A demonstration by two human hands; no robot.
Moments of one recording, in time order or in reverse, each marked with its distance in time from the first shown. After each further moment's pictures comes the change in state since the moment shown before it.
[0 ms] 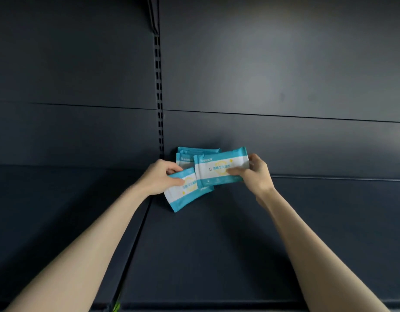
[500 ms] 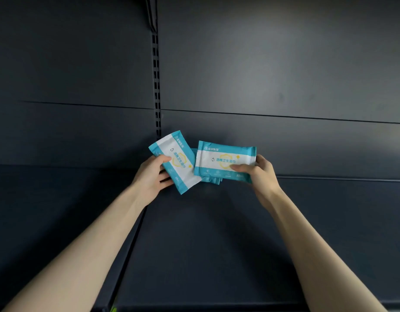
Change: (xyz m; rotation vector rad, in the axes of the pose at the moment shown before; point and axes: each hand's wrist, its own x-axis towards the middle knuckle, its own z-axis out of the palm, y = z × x) left_hand 0.000 0.007 0.008 -0.989 0.177 -0.262; right_hand -0.003 -0.002 -0.010 0.224 -0.049 0.025
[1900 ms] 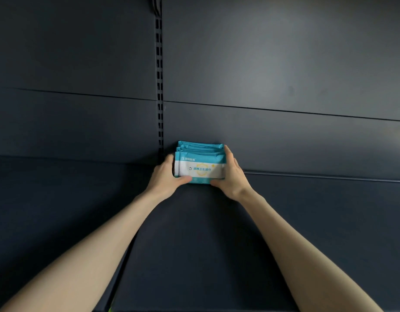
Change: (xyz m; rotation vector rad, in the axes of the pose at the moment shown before) left_hand 0.027 -0.037 -0.002 0.964 0.036 0.419; right_hand 0.017 0.036 0.044 -0.844 -0.227 -0.123
